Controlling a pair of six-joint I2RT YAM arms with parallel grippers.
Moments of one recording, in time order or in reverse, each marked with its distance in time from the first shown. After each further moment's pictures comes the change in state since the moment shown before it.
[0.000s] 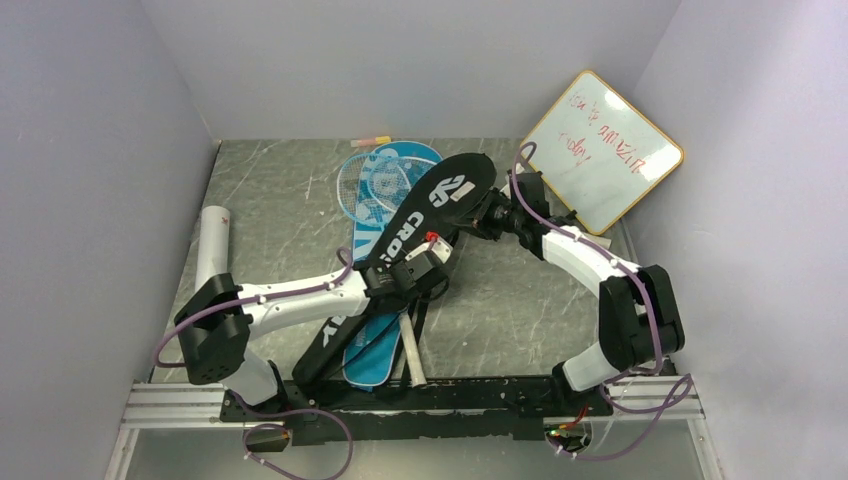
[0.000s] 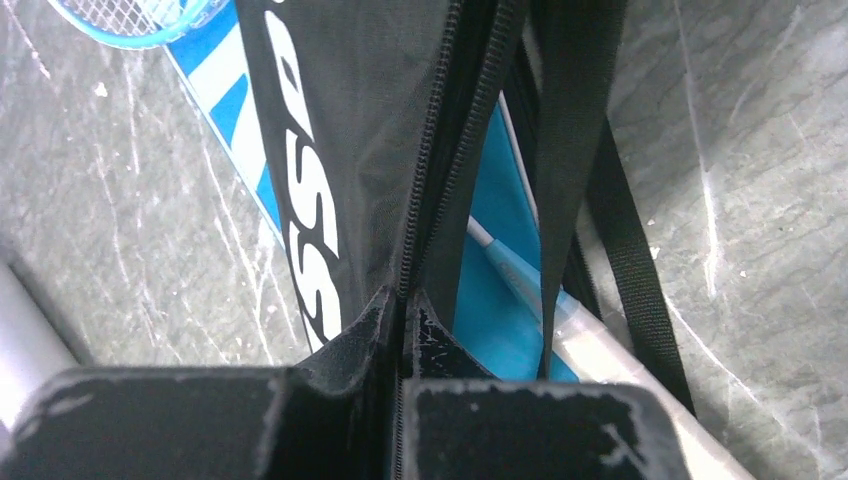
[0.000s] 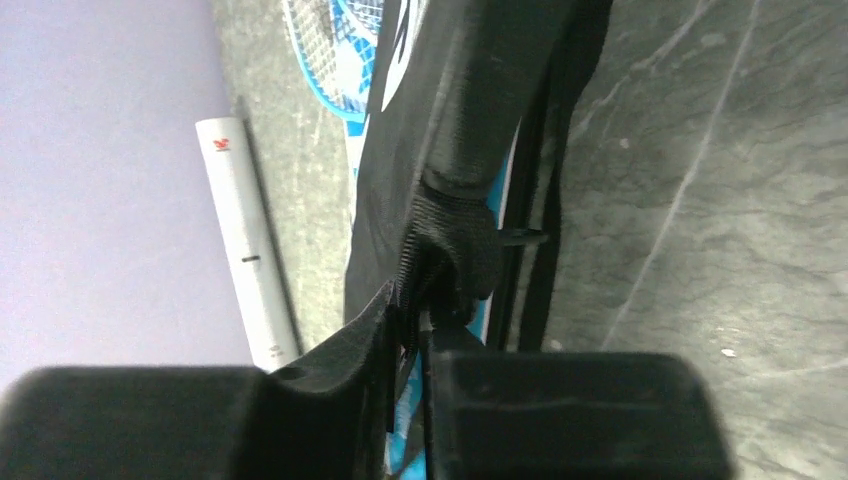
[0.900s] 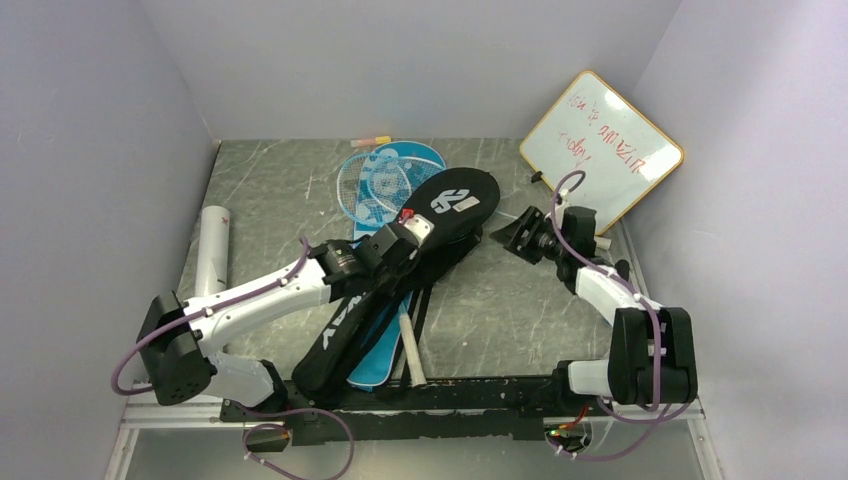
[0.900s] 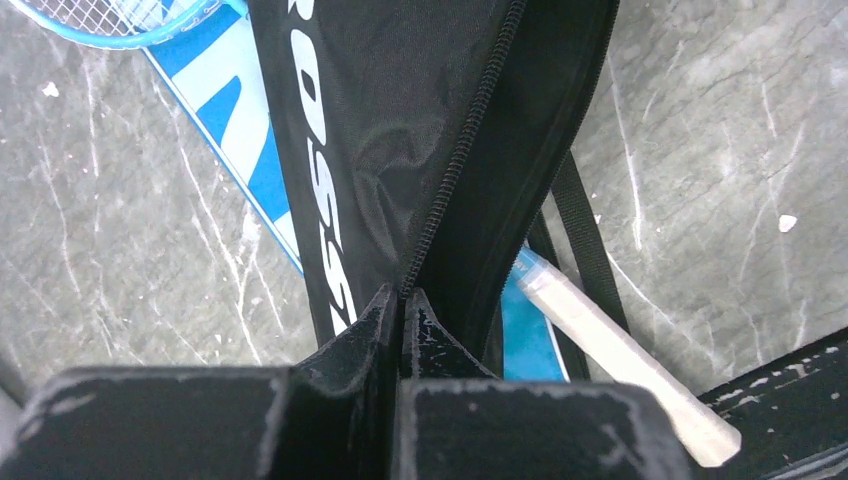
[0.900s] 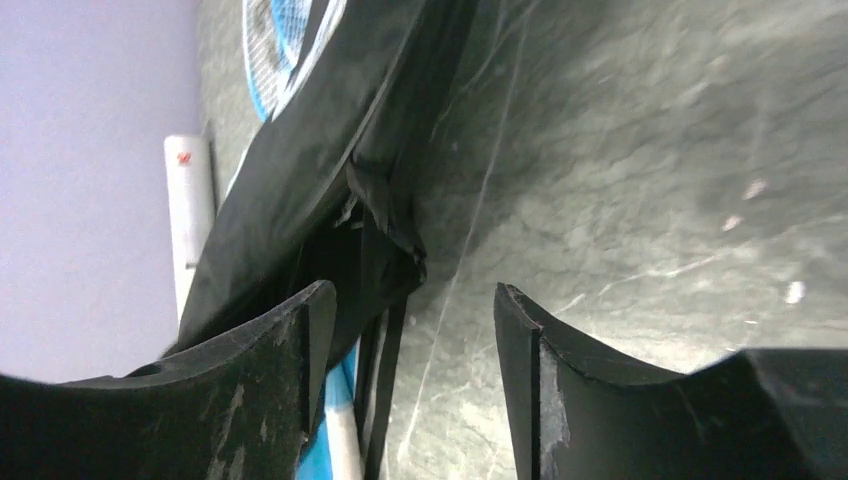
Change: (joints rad) left arm 0.108 -0.172 0.038 -0.079 0.213 0.026; right arm -0.297 -0.206 -0.303 0.134 -0.132 -0.248
